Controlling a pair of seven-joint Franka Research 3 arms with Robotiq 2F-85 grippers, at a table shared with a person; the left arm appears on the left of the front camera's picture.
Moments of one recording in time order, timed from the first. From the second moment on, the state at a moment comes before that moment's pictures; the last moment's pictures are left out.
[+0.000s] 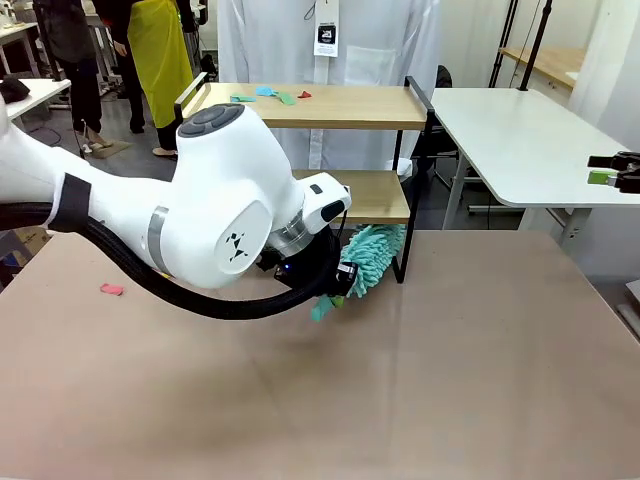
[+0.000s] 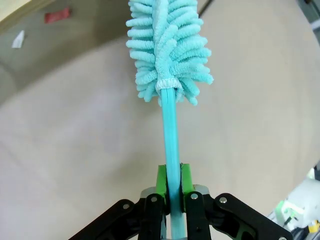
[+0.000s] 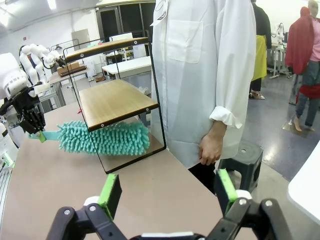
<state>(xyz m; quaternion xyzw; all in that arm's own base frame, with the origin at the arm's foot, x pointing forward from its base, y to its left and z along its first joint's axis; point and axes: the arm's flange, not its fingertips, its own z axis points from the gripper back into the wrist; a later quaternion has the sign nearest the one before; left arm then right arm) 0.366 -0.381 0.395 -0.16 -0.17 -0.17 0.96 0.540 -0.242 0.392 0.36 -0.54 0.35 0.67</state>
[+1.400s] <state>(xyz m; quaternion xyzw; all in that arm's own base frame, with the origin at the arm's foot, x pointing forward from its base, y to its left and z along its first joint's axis) 0.360 -0.401 0.352 -0.11 -0.17 -0.10 0.97 0.540 -0.242 0.392 0.36 -0.54 0.35 0.67</state>
